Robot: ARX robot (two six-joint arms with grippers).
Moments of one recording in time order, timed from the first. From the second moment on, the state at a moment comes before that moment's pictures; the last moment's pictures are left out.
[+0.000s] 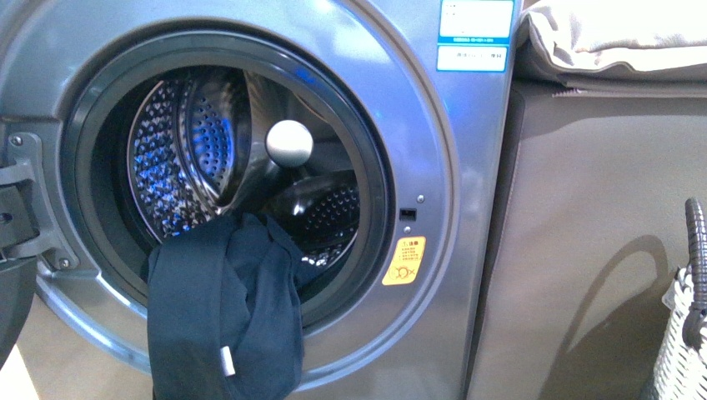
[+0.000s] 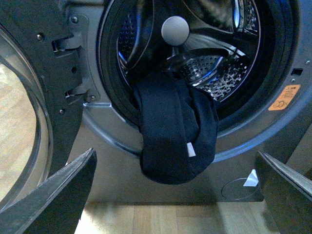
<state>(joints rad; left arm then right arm) 0.00 0.00 0.01 0.00 0.00 0.00 0.00 0.00 0.01 0.00 0.00 -0.01</state>
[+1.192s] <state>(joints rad) -0.22 1.24 0.46 0.65 0.30 0.13 0.00 0.00 0.01 0.00 0.00 -0.01</state>
